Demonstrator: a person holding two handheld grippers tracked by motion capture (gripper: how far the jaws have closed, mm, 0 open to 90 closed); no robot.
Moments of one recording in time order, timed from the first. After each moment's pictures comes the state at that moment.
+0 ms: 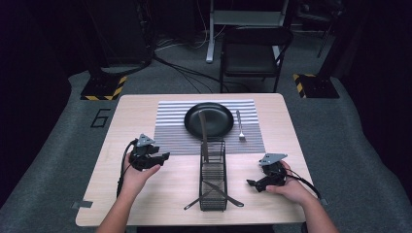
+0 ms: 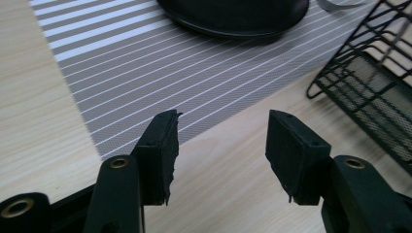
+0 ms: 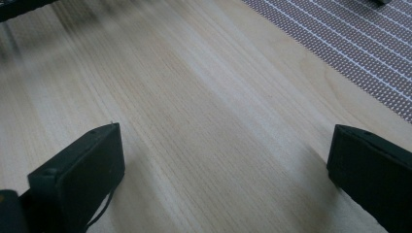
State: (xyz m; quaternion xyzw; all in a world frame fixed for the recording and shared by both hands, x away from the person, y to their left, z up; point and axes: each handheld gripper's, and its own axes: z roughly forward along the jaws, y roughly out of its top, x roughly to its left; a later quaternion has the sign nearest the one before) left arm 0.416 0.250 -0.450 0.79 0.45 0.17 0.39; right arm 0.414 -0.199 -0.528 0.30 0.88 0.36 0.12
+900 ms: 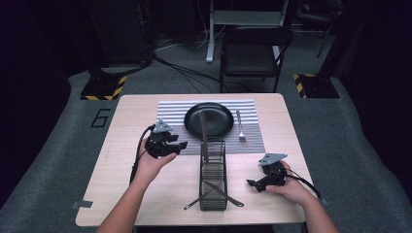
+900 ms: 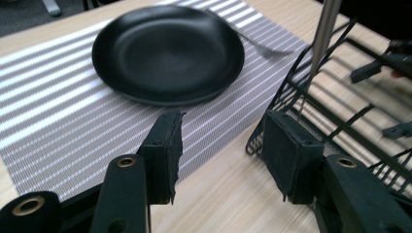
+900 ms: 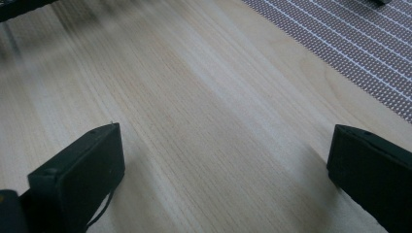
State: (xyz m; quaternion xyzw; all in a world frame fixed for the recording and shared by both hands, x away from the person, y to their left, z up) left arm 0.435 0.202 -0.400 0.80 0.39 0.16 0.42; right arm 0.414 -0.199 -0.528 0.30 0.88 0.36 0.12
